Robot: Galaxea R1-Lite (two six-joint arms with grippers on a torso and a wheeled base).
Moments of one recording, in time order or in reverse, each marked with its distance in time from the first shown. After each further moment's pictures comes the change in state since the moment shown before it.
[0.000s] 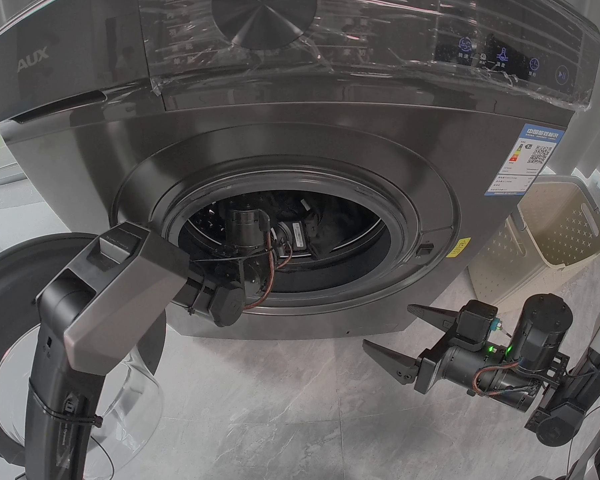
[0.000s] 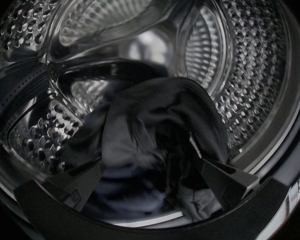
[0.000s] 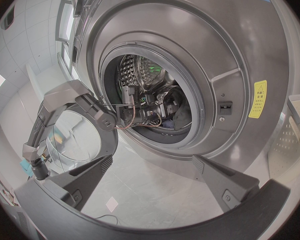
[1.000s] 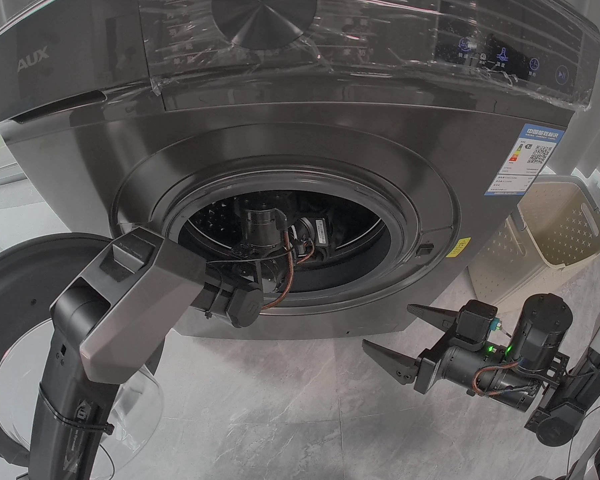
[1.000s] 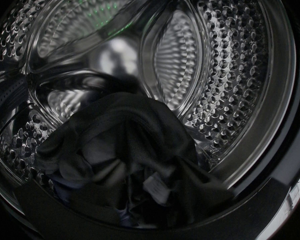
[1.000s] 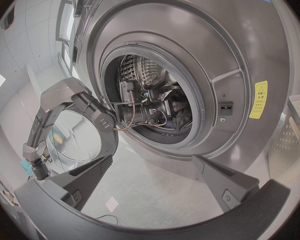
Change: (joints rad) left arm -0.048 0.029 -0.075 -0.040 -0.078 0.049; right arm 0.001 0.000 -0.001 0.001 0.001 -0.001
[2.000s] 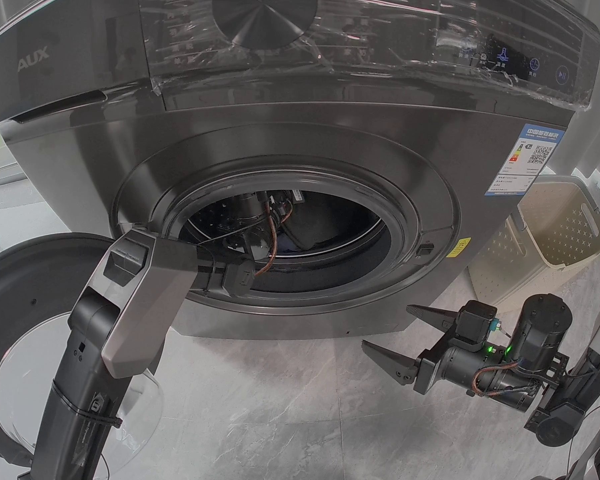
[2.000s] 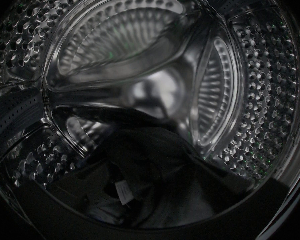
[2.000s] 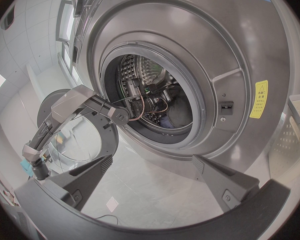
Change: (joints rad) left arm 0.077 0.124 -0.335 0.025 0.125 -0.042; right arm 0.000 0.002 0.000 -0.001 0.003 0.001
